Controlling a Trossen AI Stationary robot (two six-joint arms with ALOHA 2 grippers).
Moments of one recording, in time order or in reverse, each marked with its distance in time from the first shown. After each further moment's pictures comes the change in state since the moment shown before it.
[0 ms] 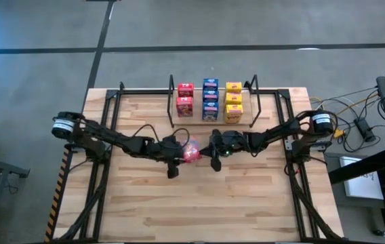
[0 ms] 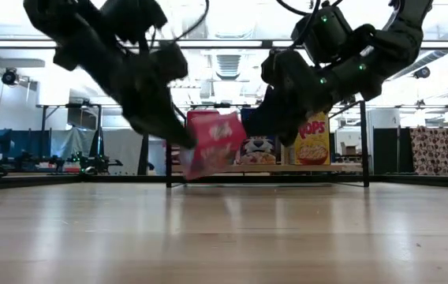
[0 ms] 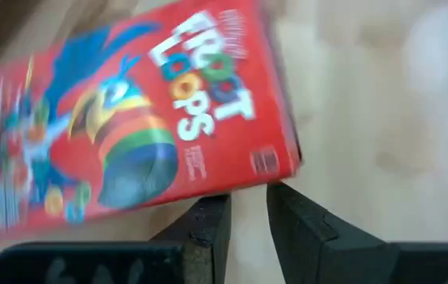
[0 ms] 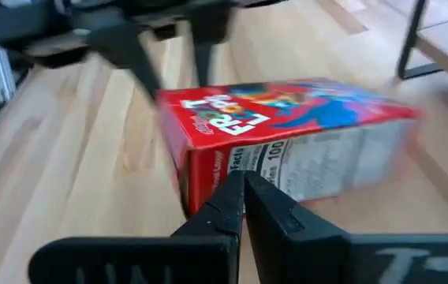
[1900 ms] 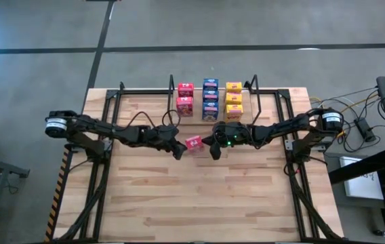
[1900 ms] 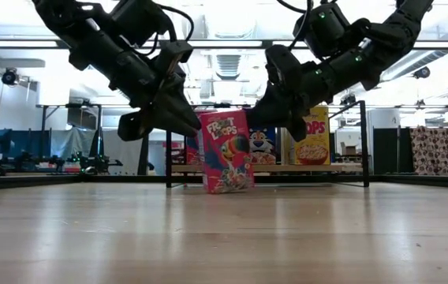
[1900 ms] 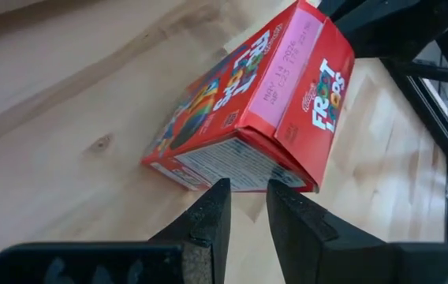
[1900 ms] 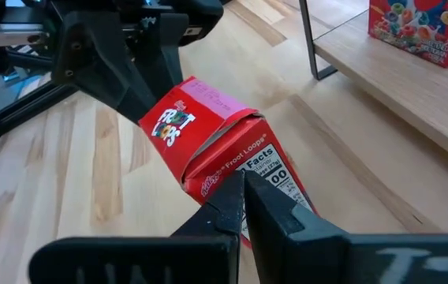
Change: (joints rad) left arm 0.155 -0.087 -0.003 -0.037 0.079 -0.604; right arm -0.081 -0.116 0.004 -0.124 0.062 0.195
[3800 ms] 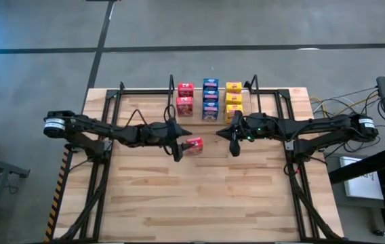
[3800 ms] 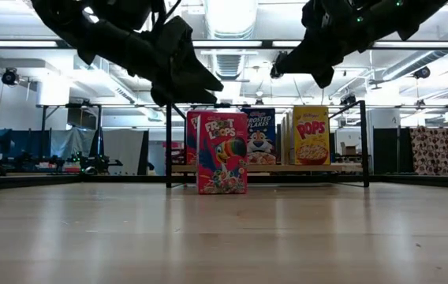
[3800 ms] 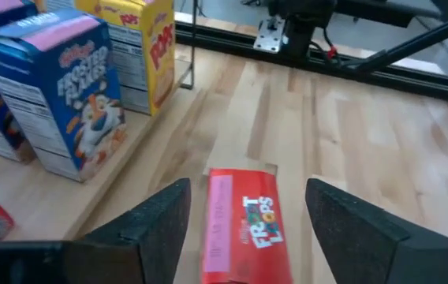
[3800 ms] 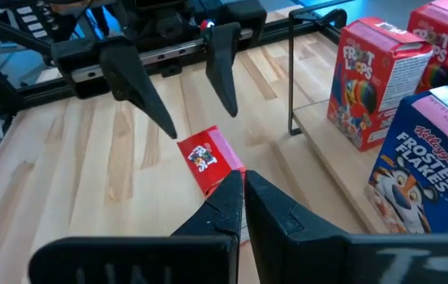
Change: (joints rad) left arm -0.011 -0.022 -0.001 0.251 -0.091 0.645; right arm 0.000 -0.448 -0.001 -0.401 0.026 -0.247
